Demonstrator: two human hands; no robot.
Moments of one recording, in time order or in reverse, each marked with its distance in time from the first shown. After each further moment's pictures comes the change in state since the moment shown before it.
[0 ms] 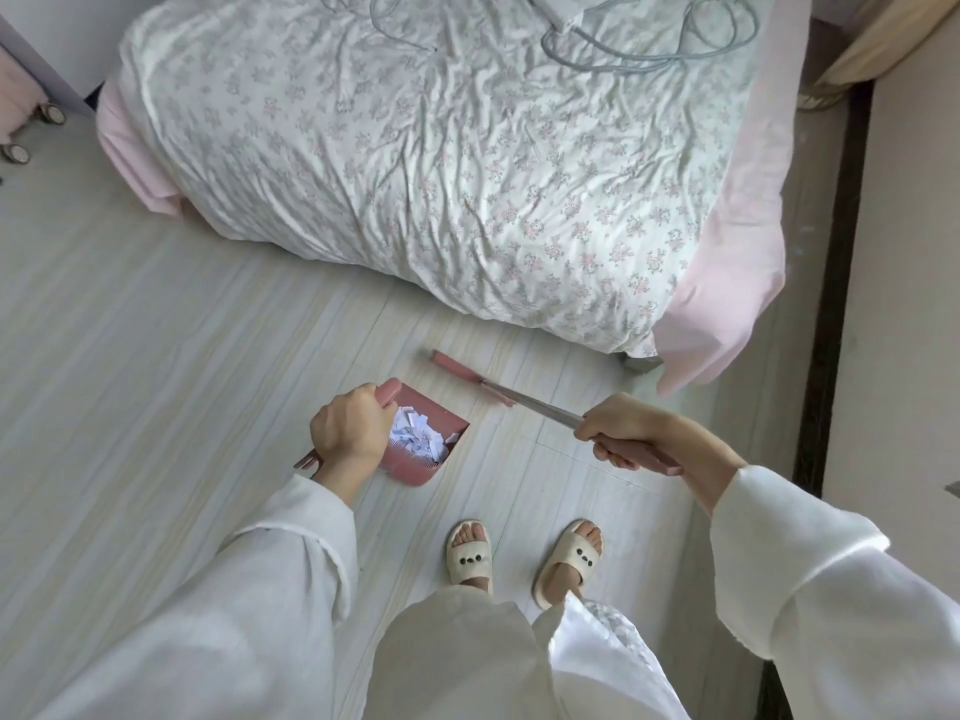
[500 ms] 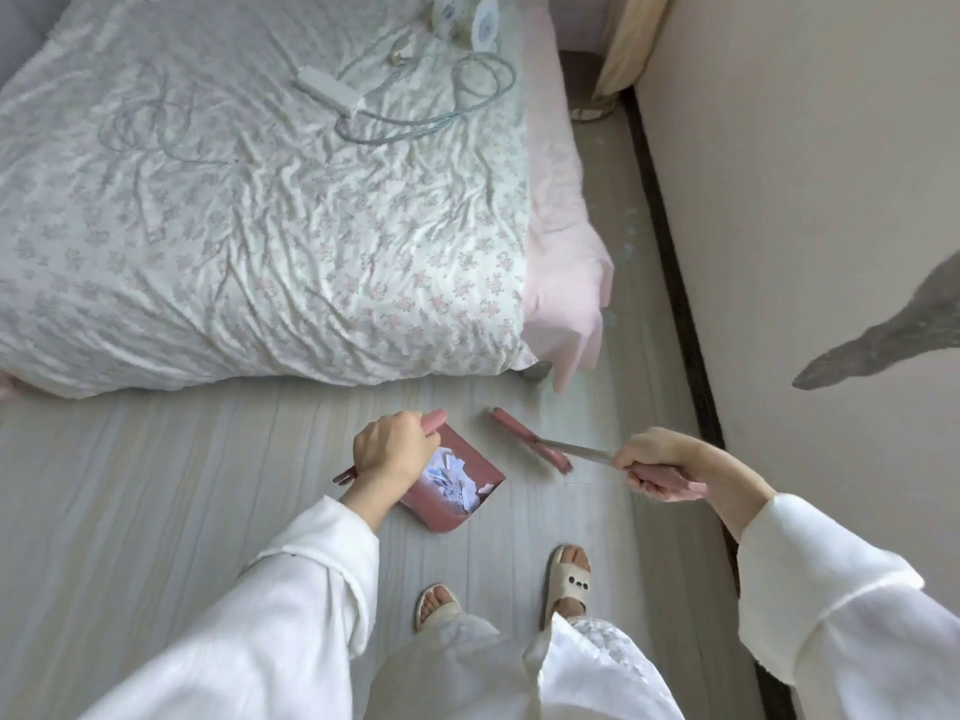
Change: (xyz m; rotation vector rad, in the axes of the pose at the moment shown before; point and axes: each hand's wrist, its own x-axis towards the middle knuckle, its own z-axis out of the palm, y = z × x) left_hand -0.039 0.189 0.002 0.102 -0.147 0.524; right_hand -0.071 0.157 -0.075 0.471 0.216 0.222
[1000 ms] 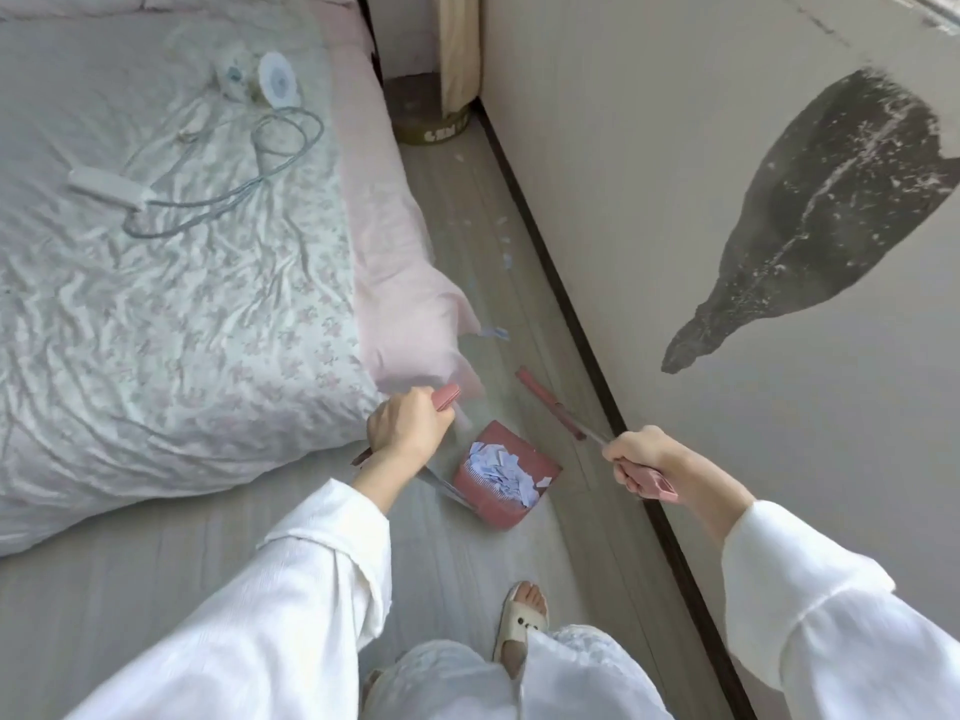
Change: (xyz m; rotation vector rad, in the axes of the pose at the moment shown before) left_hand 0.051 0.311 0.004 -0.031 -0.001 0.218; right_hand 0.039 0.111 -0.211 0.427 0.214 -0.054
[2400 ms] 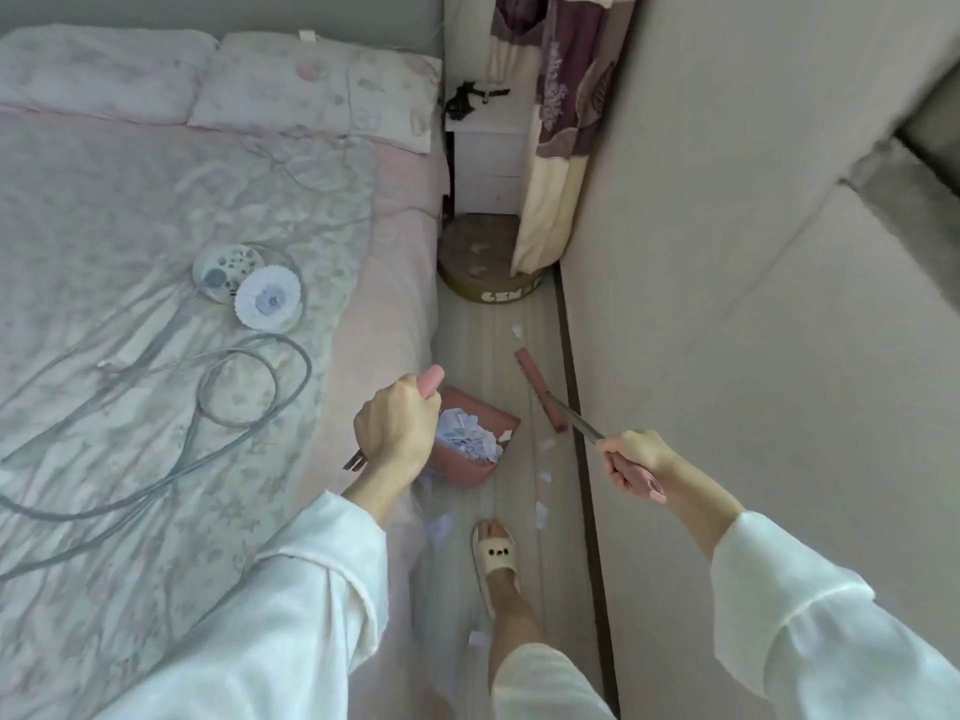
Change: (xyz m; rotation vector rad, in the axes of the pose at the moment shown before) left_hand 0.717 0.174 -0.188 -0.175 0.333 -0.296; right_hand 0.466 -0.680 -0.157 -0.014 -0.029 -0.150
